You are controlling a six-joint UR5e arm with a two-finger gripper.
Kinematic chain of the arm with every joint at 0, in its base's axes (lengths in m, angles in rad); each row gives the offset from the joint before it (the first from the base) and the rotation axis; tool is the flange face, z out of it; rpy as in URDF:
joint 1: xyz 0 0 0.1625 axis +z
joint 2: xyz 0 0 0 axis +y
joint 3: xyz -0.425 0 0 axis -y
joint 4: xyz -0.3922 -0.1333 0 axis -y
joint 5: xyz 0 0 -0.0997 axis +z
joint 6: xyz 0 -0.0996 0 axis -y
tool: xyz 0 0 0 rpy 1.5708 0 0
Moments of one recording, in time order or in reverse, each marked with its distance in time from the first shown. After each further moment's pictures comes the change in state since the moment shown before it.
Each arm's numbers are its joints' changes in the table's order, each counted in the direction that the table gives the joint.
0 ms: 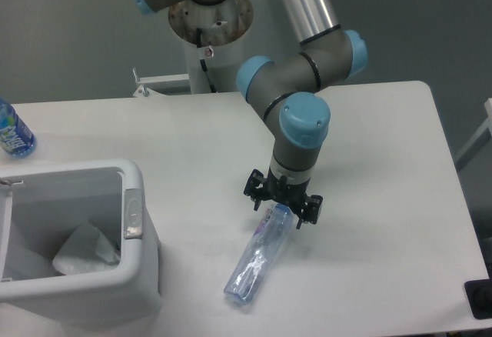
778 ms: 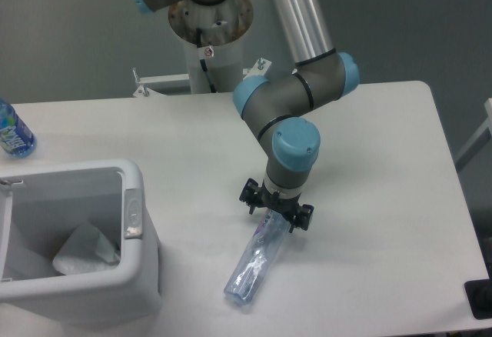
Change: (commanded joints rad) arm -0.025 0.049 -0.005 0.017 -0.044 -0.011
